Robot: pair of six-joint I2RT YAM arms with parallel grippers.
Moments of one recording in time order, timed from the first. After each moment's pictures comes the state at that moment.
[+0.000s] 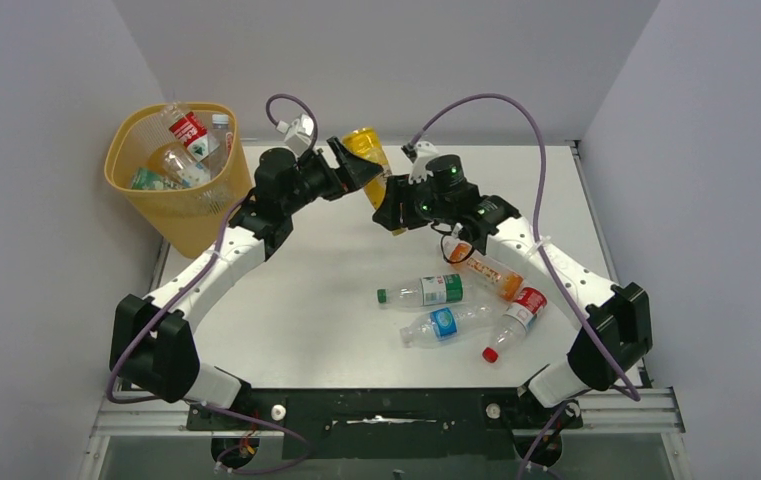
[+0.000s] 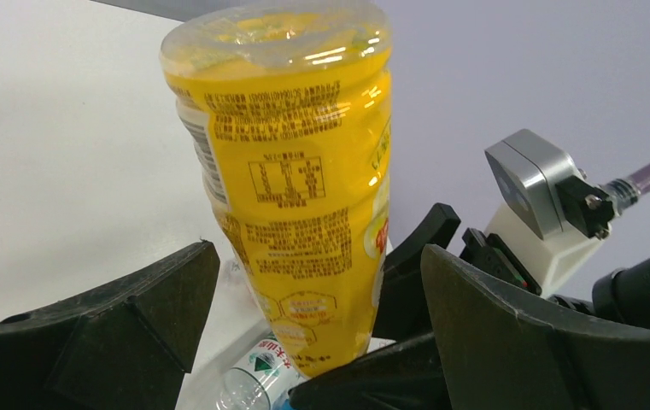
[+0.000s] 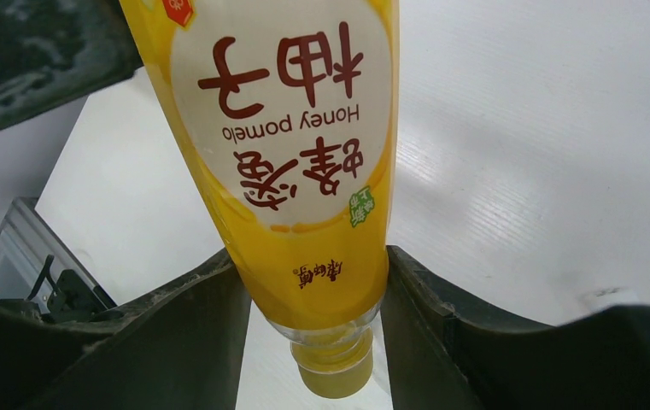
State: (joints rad) left arm -0.45 1.45 1.15 0.19 0.31 -0.85; right arm 0.61 1.51 1.33 -0.36 -0.30 0.34
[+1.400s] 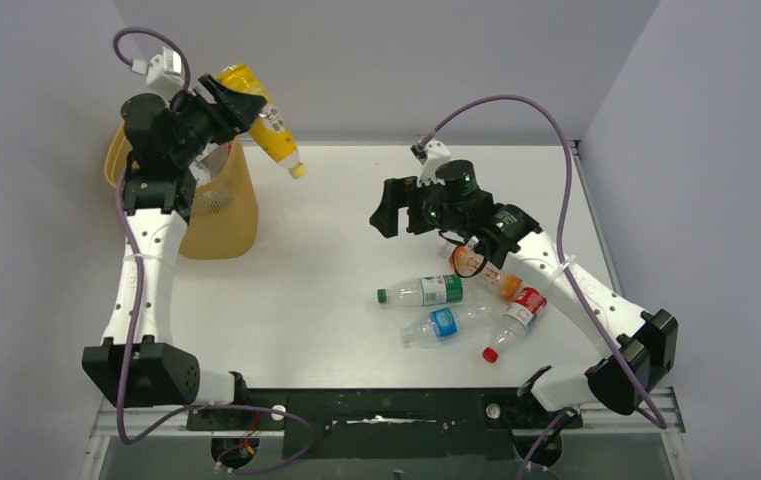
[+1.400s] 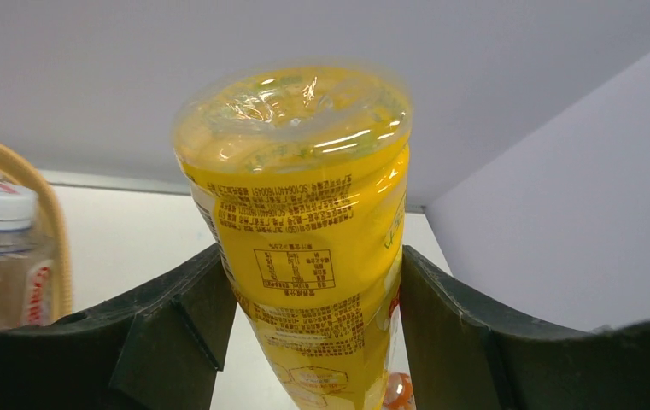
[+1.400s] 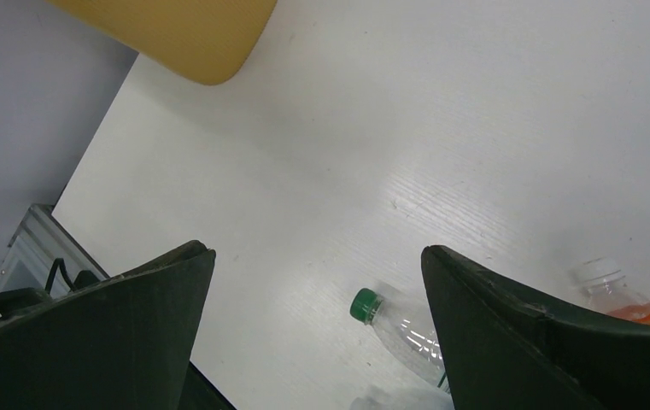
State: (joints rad) left arm 0.01 1.40 1.51 -0.13 0.41 -0.65; right arm 0.68 1.38 1.34 -0.43 -0.20 0.36
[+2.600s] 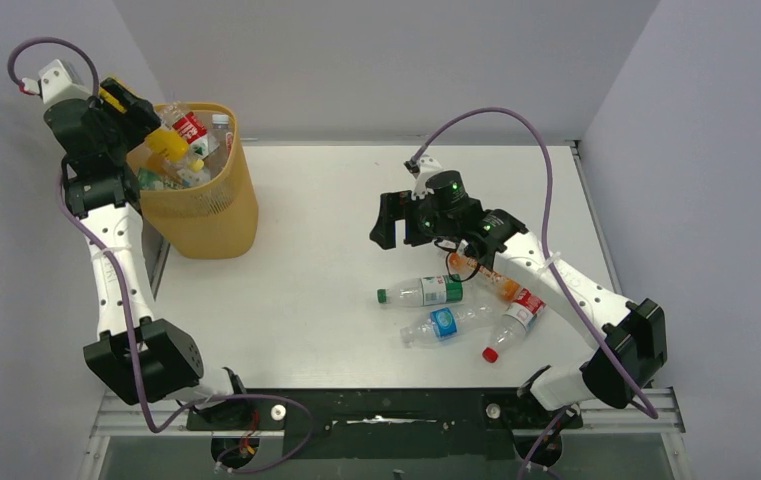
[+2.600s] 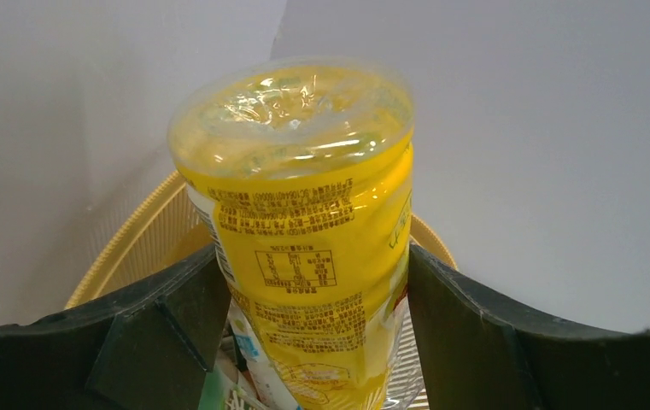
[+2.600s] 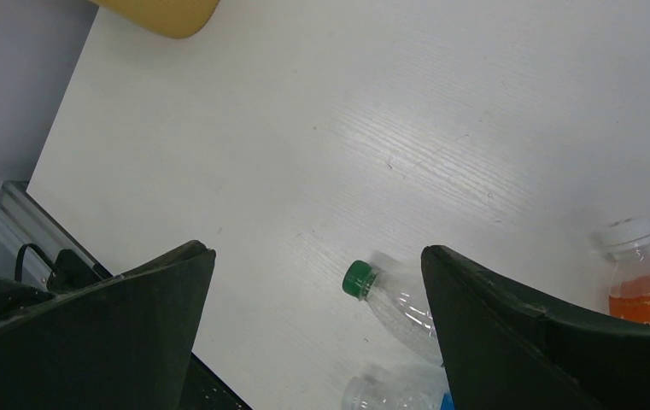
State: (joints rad) left arm 0.39 1.43 1.59 -0.24 0.07 -0.42; right arm 0.68 1.42 1.26 -0.43 -0.21 0.38
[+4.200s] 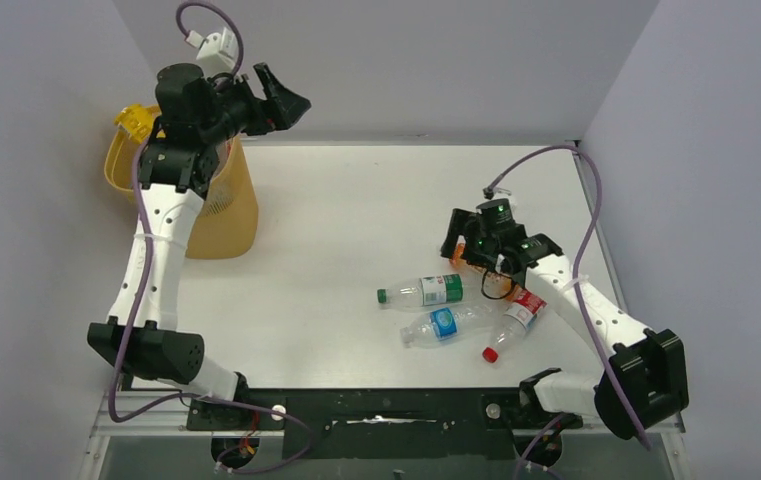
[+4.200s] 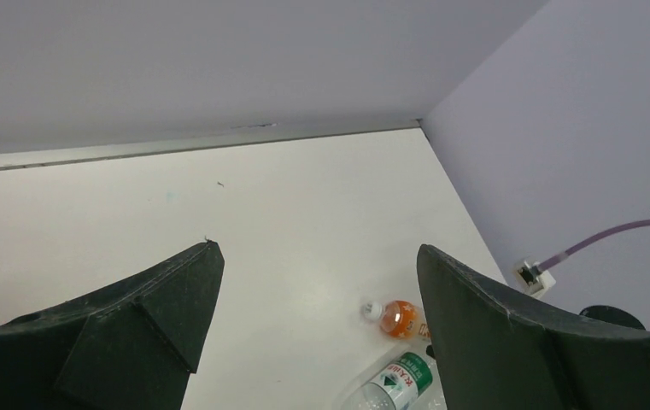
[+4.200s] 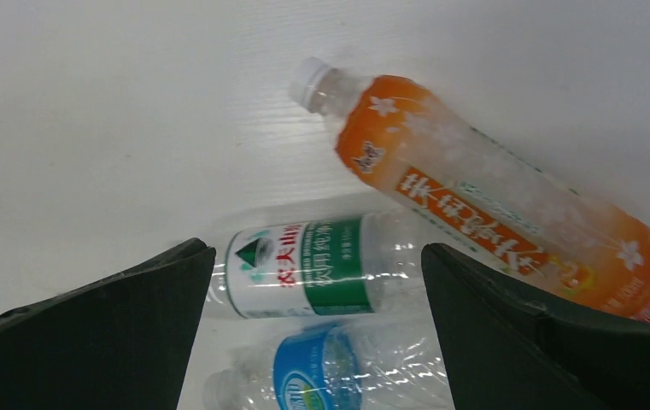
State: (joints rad) left arm -0.12 1.52 1.84 -0.46 0.42 -0.46; right arm 0.45 1.26 0.94 -0.49 0.00 0.52
